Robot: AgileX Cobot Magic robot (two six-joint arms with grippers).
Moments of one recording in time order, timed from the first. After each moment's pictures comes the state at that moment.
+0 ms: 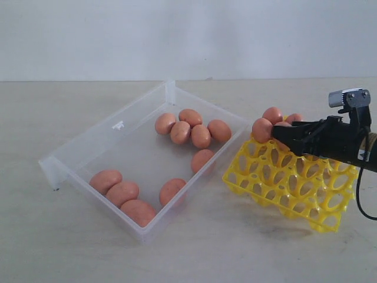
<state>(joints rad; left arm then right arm) 0.03 0.00 0.00 0.04 0.28 -0.08 -0.27 2.07 -0.75 -0.95 -1.07 0.61</state>
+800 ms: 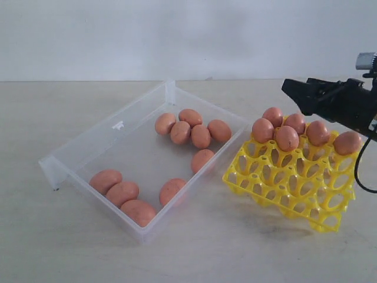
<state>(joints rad) 0.03 0.00 0.00 0.04 0.28 -0.08 -0.27 1.97 -0.76 -0.80 -1.20 0.63</state>
